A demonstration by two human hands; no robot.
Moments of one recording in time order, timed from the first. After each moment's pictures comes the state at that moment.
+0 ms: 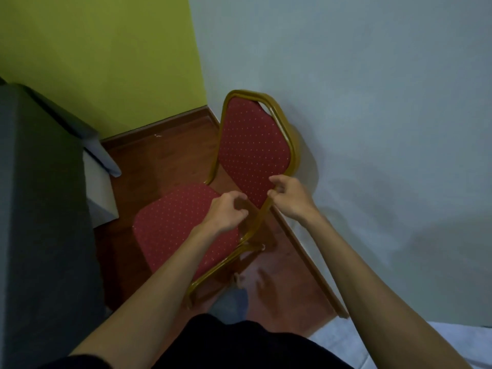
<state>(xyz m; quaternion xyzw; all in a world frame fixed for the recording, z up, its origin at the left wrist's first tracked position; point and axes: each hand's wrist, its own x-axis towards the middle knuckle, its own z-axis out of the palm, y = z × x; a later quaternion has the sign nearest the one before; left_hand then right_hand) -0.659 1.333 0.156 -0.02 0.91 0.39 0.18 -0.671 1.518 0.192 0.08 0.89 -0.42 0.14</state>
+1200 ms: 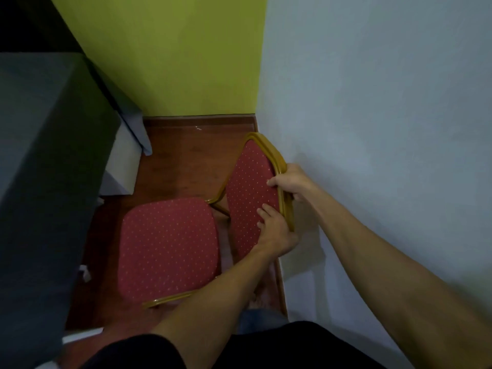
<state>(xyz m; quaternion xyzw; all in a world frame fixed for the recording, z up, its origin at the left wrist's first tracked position) -0.857 1.519 0.158 -0.26 0.82 0.46 0.22 -0.983 1.539 0.198 0.03 0.85 -0.42 0.33</state>
